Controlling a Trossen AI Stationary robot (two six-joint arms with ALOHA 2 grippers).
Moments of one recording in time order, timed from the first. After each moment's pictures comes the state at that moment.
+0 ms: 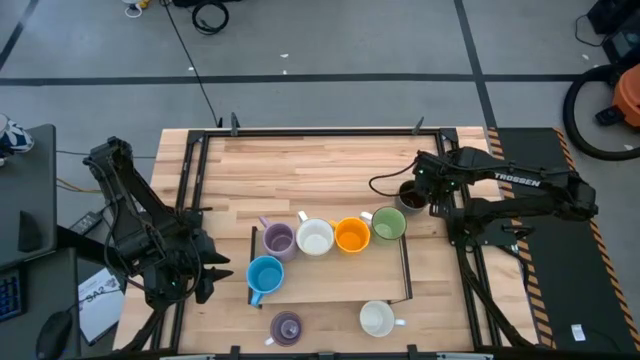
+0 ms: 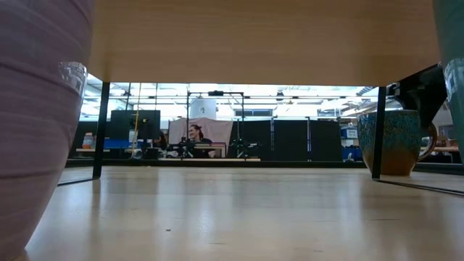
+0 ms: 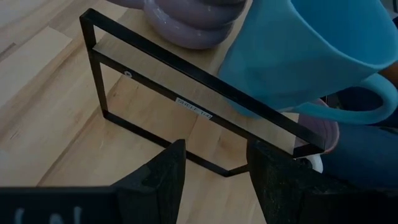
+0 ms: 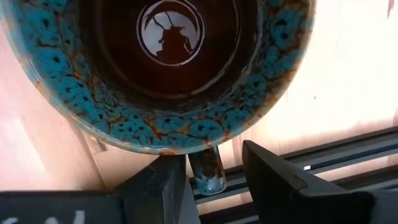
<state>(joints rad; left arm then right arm) -1.06 1.08 0.96 -0.95 -0.72 -1.43 -0.45 0.97 0.72 -1.23 0.10 -0.24</state>
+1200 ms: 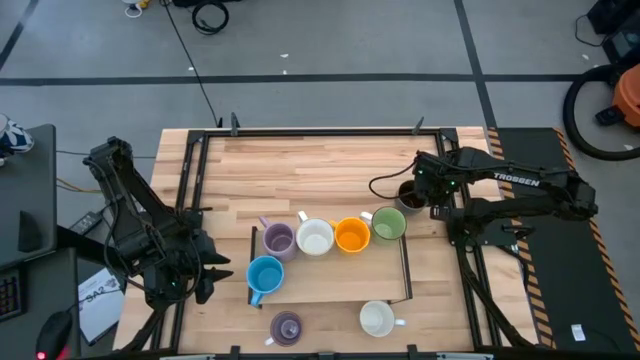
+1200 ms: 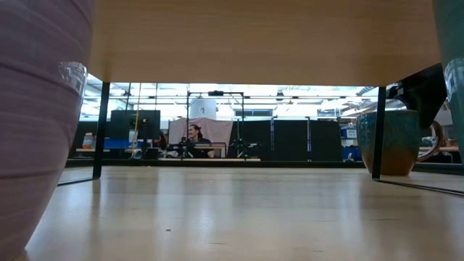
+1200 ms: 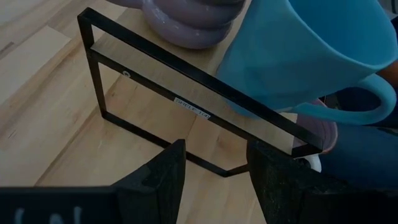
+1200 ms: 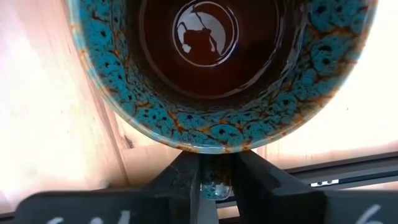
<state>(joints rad) -1.06 1.08 0.96 -0.95 -0.72 -1.43 -0.45 0.98 0.72 -1.24 0.00 -0.27</state>
